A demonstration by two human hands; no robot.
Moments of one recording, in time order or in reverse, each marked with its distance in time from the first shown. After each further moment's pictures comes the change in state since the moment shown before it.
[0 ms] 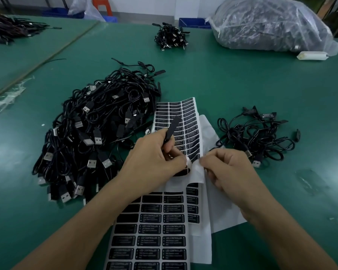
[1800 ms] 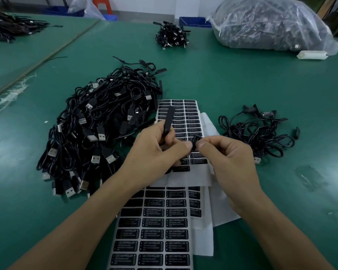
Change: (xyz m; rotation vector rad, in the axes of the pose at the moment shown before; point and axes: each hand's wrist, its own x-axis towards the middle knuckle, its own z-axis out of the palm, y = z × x) left_hand -0.001 0.006 -0.003 -0.298 -0.025 0.001; right_hand -0.002 -0.007 0.017 0.231 0.134 -0.246
